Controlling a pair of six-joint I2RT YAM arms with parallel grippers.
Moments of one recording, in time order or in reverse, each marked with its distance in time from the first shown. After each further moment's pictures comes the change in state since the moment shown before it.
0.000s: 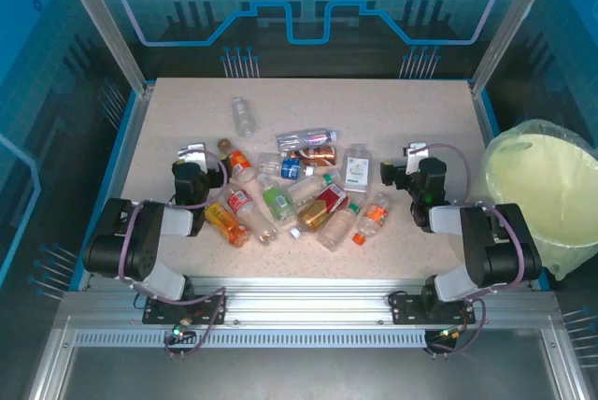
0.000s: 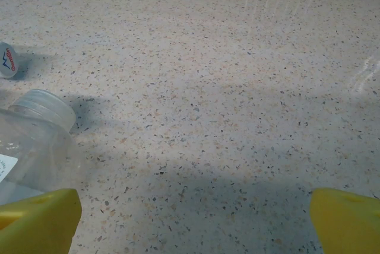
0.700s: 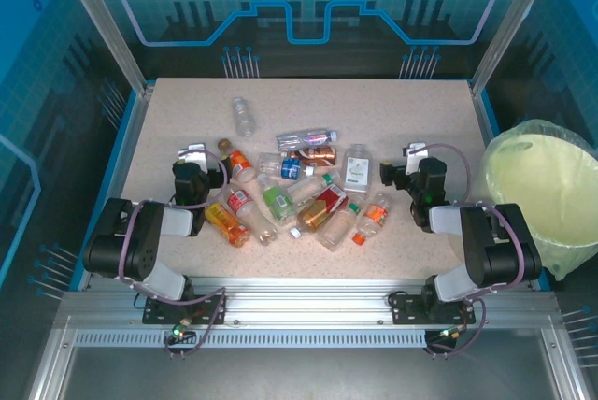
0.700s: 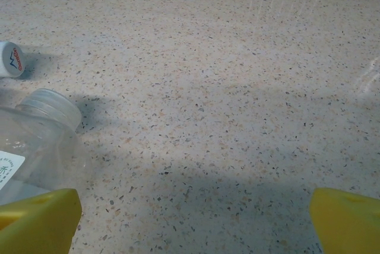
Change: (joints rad) left arm 0.000 0.000 0.000 0.000 0.012 0.000; right arm -0.001 0.000 0.000 0.000 -0.016 0.000
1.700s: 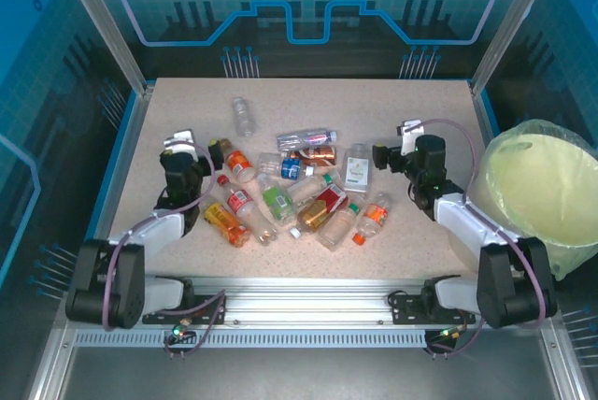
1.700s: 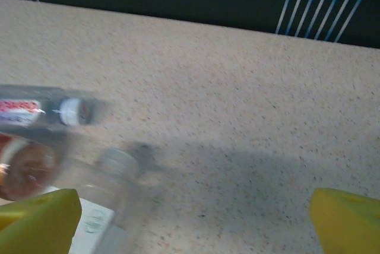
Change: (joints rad) left arm -0.021 -0.318 0.101 -0.338 -0.132 -0.098; right arm 0.113 -0.247 0.260 -0.523 0.023 0.063
